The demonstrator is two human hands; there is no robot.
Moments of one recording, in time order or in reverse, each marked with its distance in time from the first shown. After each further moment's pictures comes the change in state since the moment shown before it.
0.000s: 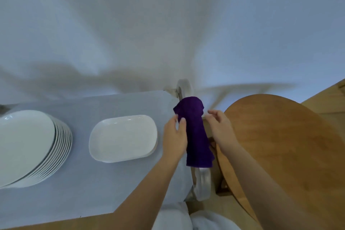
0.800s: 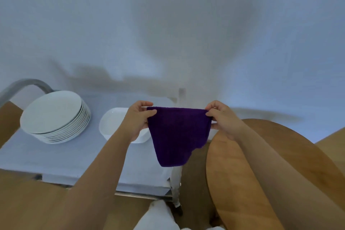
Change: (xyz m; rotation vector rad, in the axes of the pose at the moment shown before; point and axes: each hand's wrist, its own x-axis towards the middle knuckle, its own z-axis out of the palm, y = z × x) left_hand -0.078 0.053 -0.079 -0.406 0.111 0.013; right_hand -0.038 -0.051 -0.094 0.064 -0.442 -0.140
